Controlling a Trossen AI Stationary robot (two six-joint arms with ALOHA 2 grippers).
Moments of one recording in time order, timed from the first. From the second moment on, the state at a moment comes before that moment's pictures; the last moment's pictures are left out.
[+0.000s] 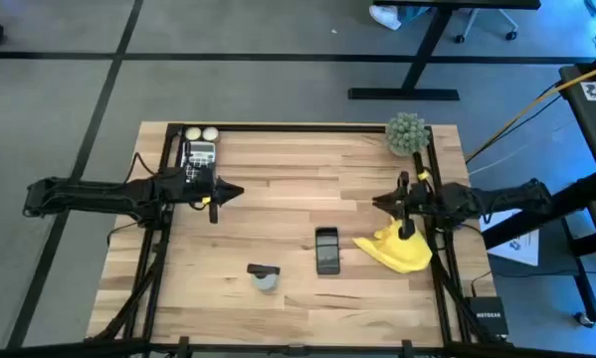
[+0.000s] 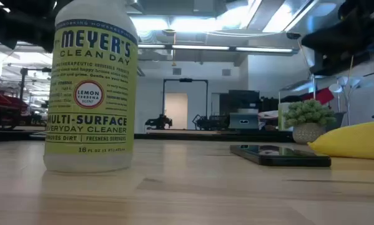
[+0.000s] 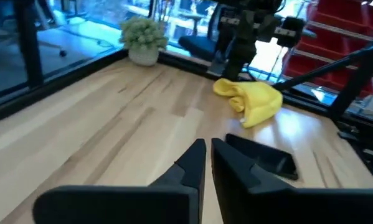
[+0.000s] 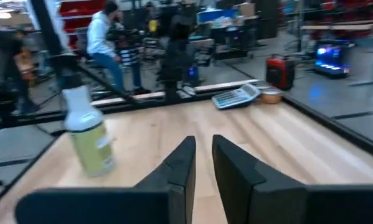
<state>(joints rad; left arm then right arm) 0.13 0.63 0.24 0.20 -0.07 -0.25 0.13 0.17 0.13 0.00 0.18 0.10</state>
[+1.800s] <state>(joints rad) 0.09 0.00 0.01 0.04 -0.19 -0.16 0.02 0.10 0.01 0.02 0.05 0.10</state>
